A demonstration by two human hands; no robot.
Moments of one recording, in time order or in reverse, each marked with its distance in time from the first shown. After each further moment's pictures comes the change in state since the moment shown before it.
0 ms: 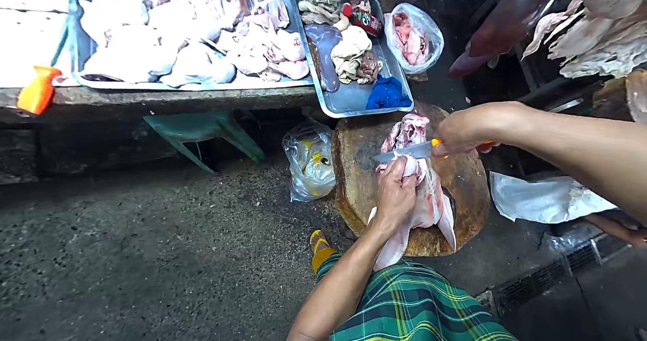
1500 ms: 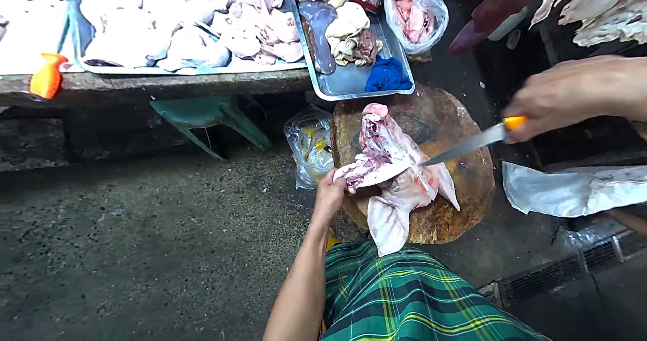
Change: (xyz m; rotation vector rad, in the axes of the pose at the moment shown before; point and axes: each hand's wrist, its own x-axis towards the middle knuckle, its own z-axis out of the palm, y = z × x) left_hand -0.037 -0.081 -0.091 -0.057 0.018 -0.434; right_hand -0.052 0.127 0.049 -0.274 0.275 -0.129
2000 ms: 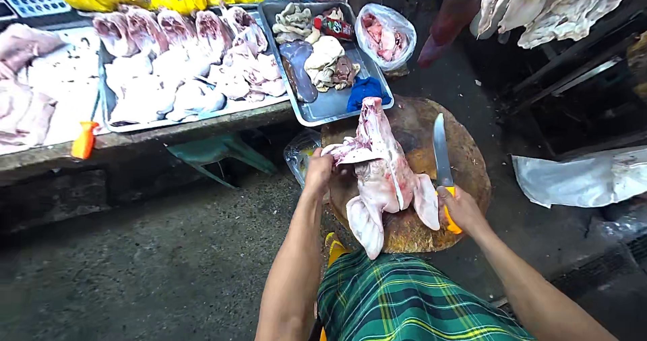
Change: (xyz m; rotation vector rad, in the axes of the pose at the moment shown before) left_hand 0.094 0.077 0.030 -0.087 0.058 -0.094; right_hand 0.044 -0.162 0.237 1.661 0.487 0.494
